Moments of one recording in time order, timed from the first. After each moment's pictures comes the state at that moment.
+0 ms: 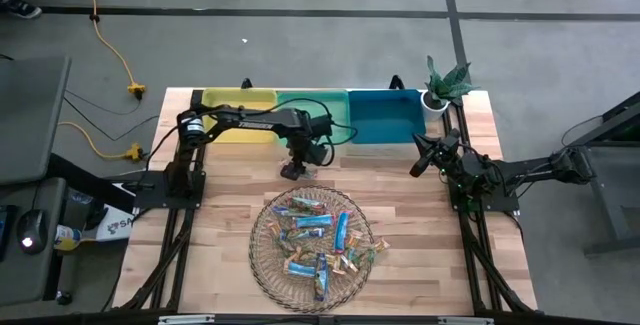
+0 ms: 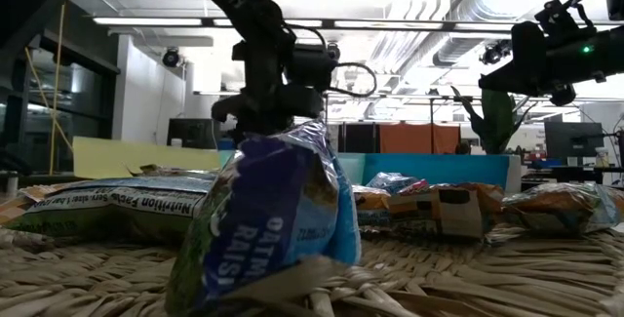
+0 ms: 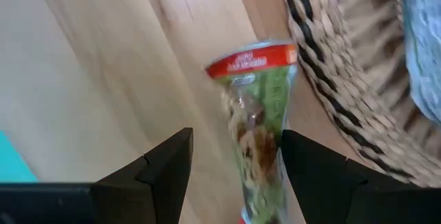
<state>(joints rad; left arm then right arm) 0.31 2.03 1.46 -0.86 0.25 0.71 0.08 0.27 0.01 0.22 0.89 0.17</state>
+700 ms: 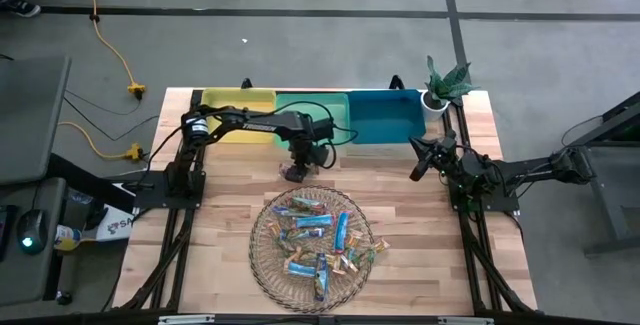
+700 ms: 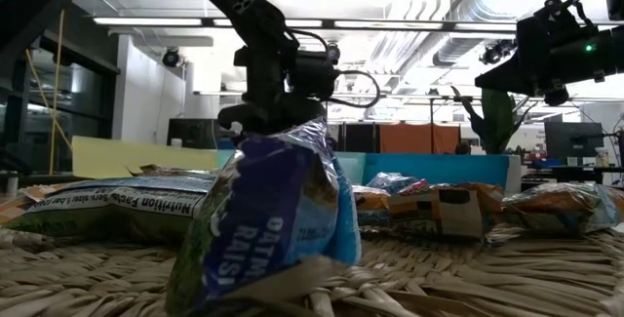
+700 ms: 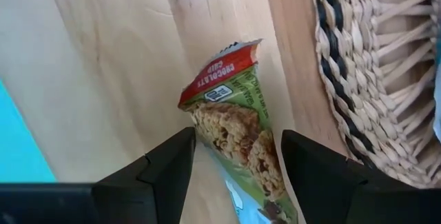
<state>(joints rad) 0.30 2.06 1.46 -0.85 0.19 0.57 0.08 0.27 0.01 0.22 0.80 0.17</state>
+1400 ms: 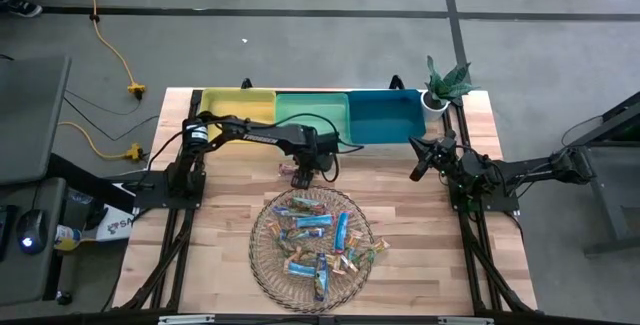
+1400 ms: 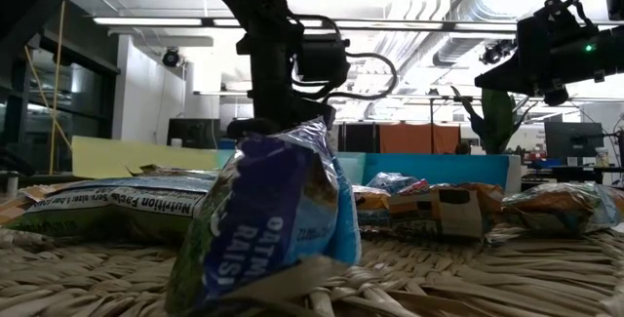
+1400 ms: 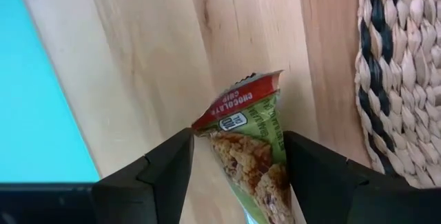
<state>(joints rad) 0.20 2.06 1.45 -0.77 -0.06 0.43 0.08 0.27 0.01 0.22 0.80 0.17</state>
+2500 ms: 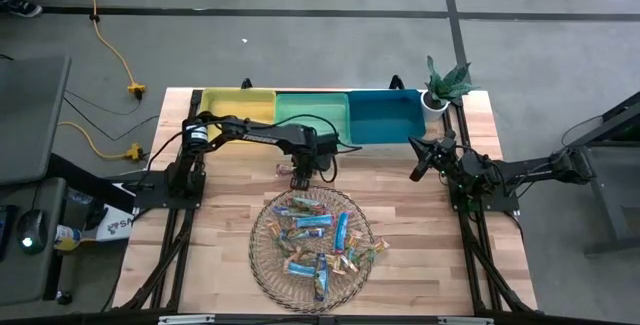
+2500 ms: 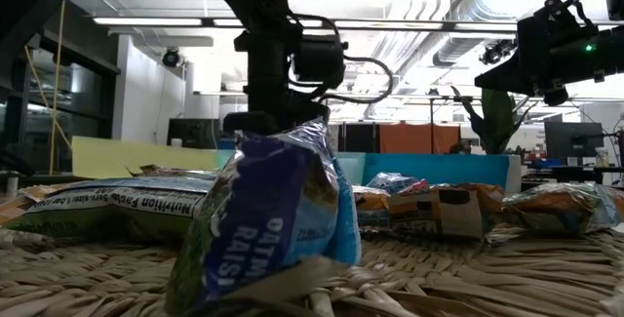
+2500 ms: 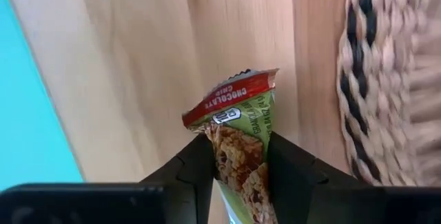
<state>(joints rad) 0.20 2.04 1.47 -0.86 -0.02 0.34 0.08 0.27 0.01 0.22 0.79 0.17</state>
